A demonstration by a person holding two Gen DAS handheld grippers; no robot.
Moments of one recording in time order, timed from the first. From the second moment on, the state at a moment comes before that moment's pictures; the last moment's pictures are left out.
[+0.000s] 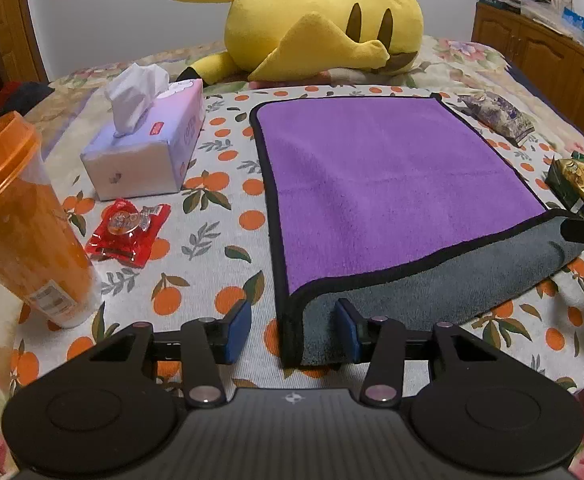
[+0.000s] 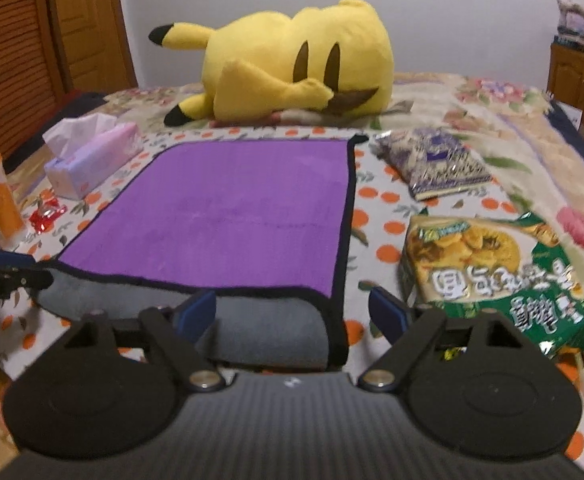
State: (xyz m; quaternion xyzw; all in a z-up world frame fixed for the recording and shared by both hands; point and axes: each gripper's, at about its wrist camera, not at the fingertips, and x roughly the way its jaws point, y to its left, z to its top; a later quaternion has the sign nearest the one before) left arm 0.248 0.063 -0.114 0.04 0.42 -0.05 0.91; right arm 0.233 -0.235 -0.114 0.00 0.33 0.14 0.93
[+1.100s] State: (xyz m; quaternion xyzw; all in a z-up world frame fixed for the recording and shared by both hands) left arm 0.241 0.052 -0.103 0.05 0.40 -0.09 0.91; right arm 0.246 -0.247 -0.118 0.01 0.37 0.17 0.91
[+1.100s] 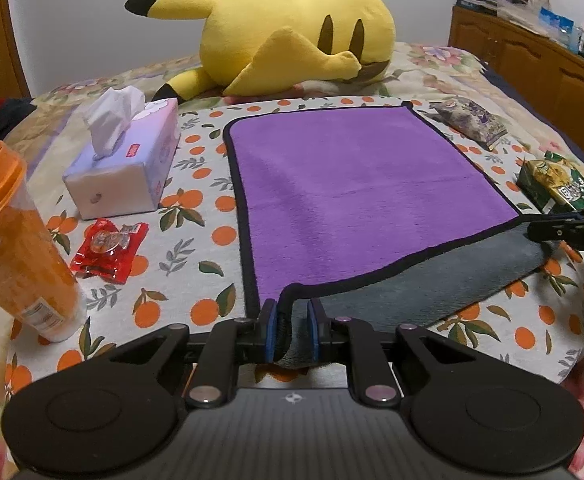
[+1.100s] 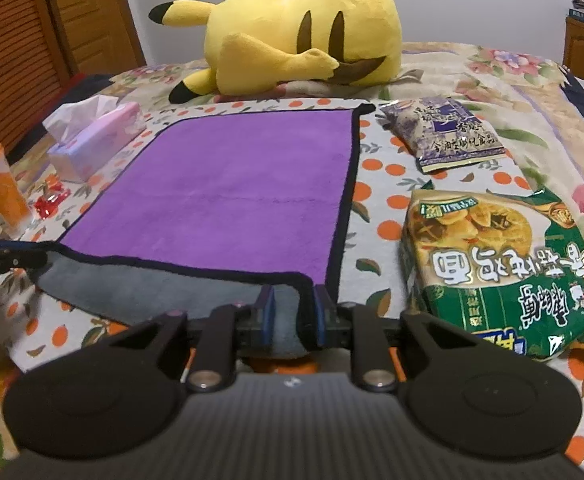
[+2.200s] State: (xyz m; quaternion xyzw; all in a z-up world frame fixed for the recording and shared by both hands) left arm 0.231 0.052 -0.069 0.03 0.33 -0.09 0.94; right arm 0.241 -0.254 -0.094 0.01 0.30 0.18 0.94
